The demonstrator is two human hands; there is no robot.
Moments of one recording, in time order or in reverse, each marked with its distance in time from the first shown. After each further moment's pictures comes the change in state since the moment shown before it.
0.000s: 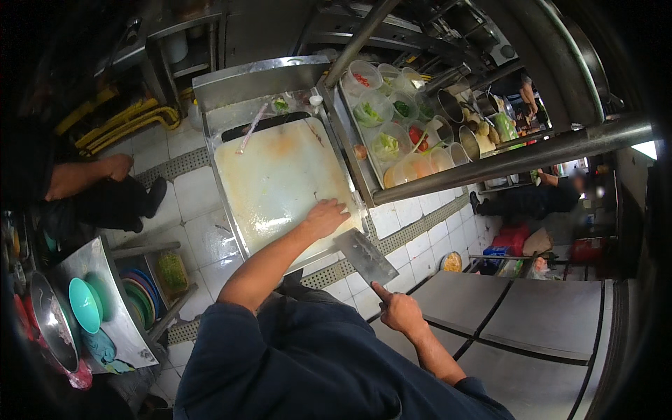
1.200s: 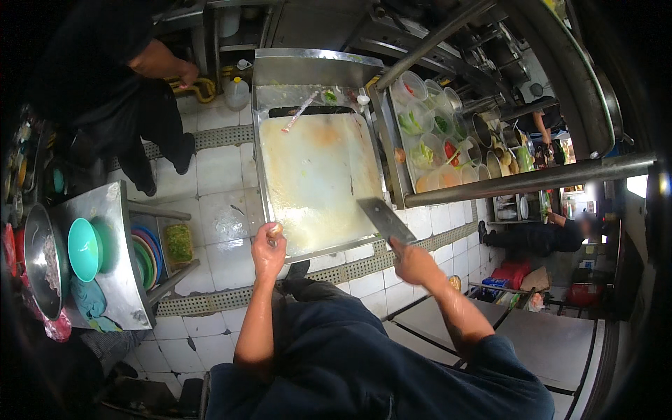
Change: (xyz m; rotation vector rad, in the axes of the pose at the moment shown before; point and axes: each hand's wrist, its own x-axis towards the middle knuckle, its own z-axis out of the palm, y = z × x) left_hand -0.232 0.033 0.059 -0.829 1.110 -1.079; right_hand 0.092 -0.036 -0.064 -0.264 0.005 -0.182
